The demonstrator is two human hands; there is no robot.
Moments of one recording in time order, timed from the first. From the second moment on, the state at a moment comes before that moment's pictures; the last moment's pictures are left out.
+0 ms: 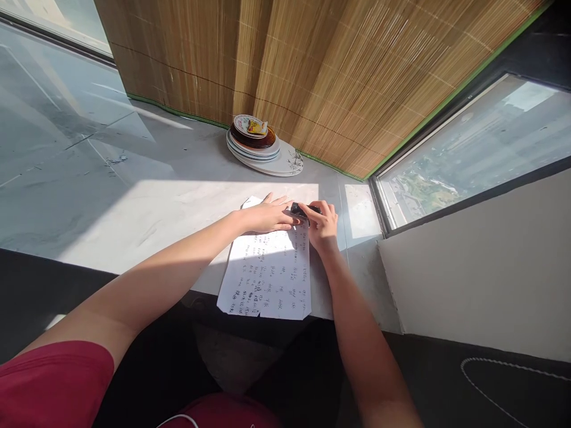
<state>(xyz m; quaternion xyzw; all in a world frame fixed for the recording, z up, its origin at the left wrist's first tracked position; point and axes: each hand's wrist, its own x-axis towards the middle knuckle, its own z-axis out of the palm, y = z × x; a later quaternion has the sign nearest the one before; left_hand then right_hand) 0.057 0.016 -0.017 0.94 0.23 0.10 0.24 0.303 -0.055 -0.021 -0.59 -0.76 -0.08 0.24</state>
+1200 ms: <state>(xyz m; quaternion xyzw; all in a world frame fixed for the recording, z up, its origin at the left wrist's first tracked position) 0.014 0.034 -0.002 0.75 0.42 0.48 0.14 0.197 -0.159 -0.027 -0.65 -0.61 0.00 0.44</state>
